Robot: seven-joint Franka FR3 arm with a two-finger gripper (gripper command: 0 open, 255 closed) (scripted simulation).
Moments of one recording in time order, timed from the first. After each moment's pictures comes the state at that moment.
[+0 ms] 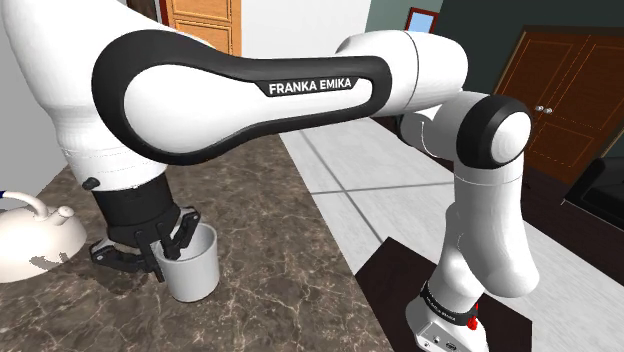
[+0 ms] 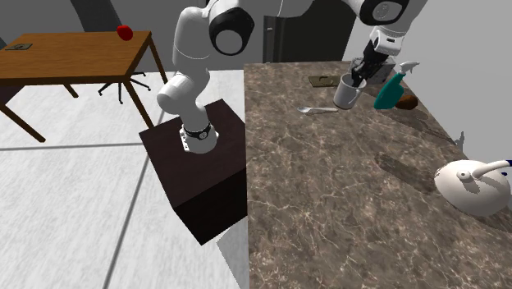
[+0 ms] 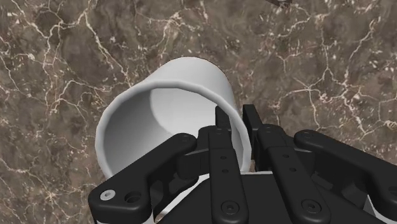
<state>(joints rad) 0.60 0.43 0.45 -1.29 -0.13 1.58 1.14</state>
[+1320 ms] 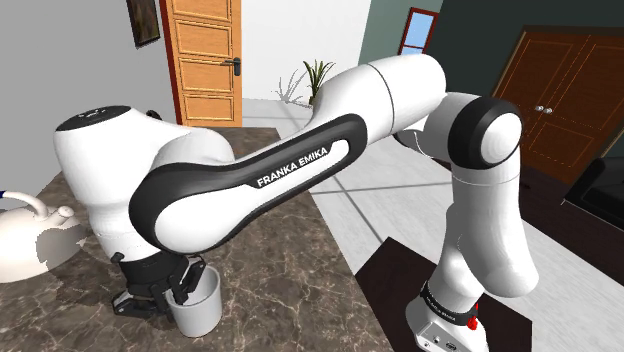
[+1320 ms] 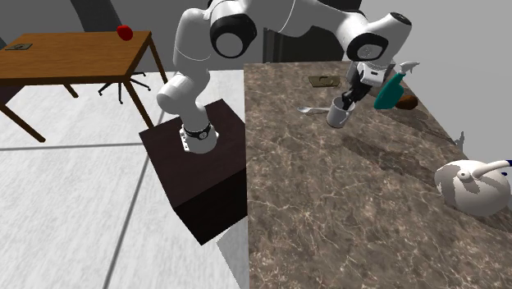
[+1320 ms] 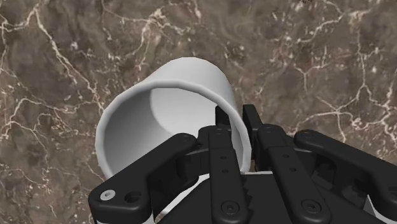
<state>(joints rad) 0.58 0.45 0.44 -1.54 -0.15 1.85 1.15</state>
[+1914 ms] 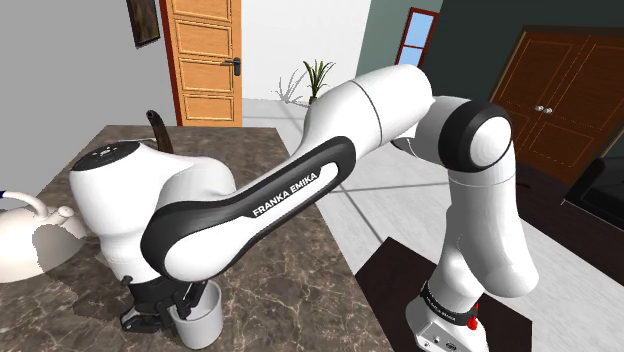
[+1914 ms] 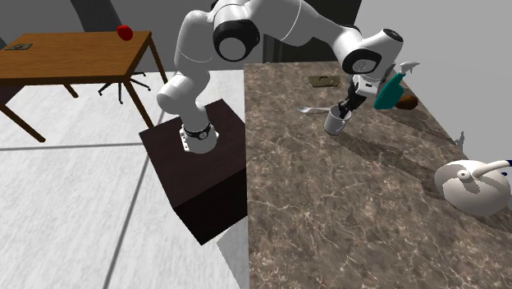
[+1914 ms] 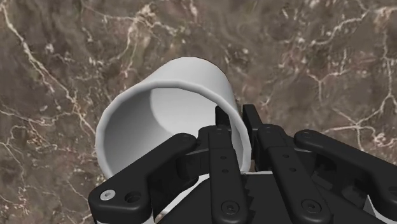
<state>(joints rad) 0.58 0.49 0.43 -1.60 -0.16 1.94 1.15</state>
